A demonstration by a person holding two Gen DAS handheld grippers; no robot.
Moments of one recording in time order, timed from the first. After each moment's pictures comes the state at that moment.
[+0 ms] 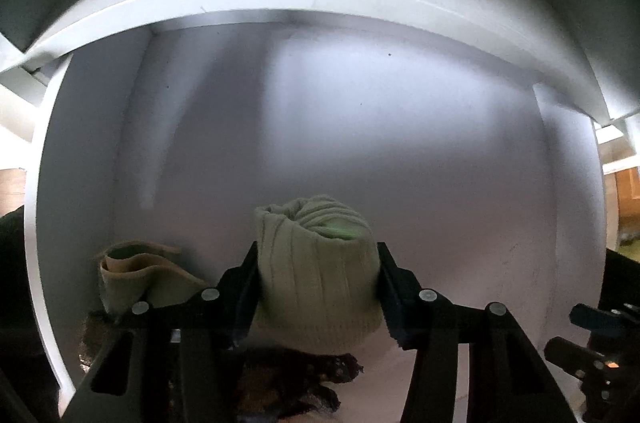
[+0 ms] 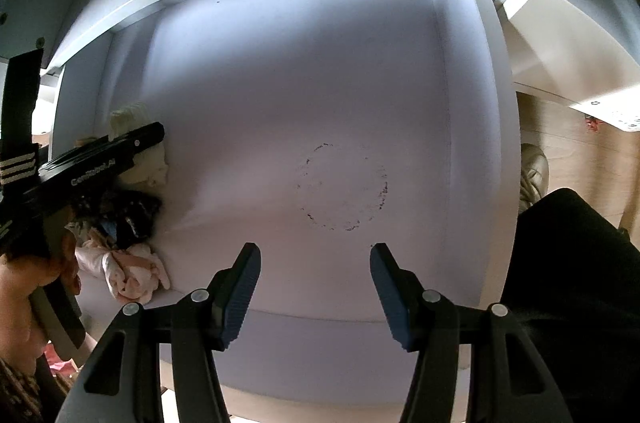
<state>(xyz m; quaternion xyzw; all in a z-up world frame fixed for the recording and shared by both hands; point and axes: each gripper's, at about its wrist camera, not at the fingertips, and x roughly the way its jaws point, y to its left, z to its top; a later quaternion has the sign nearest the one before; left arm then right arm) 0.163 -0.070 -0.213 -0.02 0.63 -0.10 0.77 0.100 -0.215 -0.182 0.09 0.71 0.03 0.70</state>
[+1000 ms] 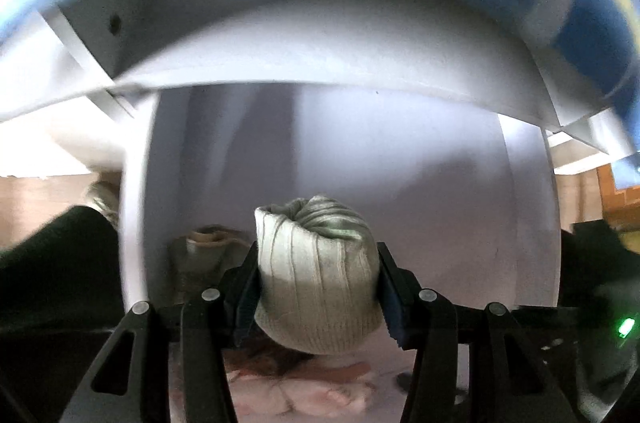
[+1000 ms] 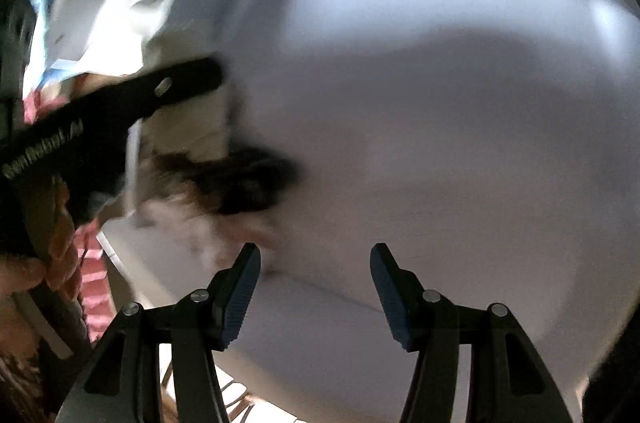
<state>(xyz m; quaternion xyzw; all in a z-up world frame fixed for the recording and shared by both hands) 0.148 -0.023 -0.144 -0.02 0.61 -0.12 0.78 0.100 -0.111 -0.188 0.11 0.71 0.24 0.65</state>
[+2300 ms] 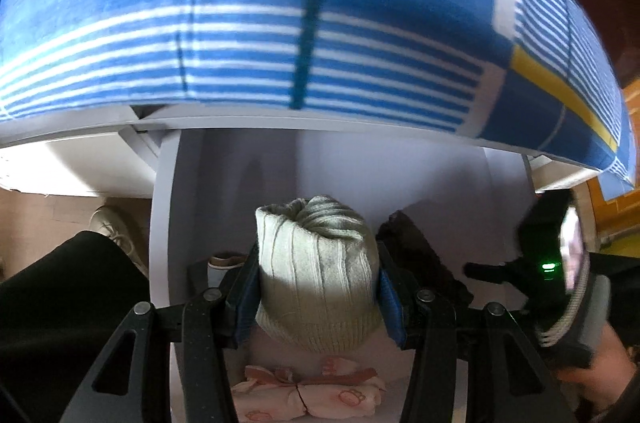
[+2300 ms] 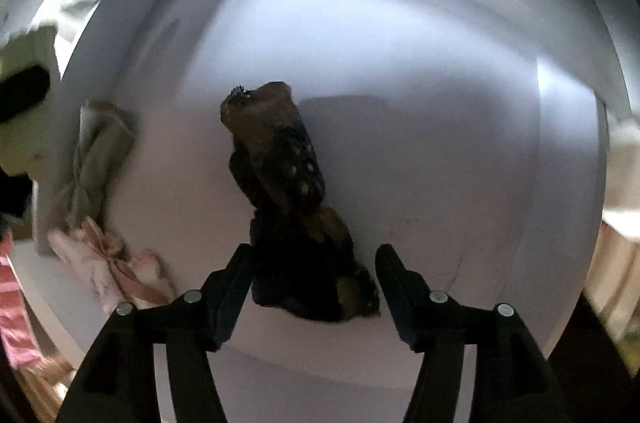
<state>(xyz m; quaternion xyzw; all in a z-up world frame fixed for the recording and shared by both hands) 0.150 -0.011 -0.134 -0.04 0.57 -0.14 0.81 0.120 -0.100 -0.263 -0.04 0.69 0.11 0.71</state>
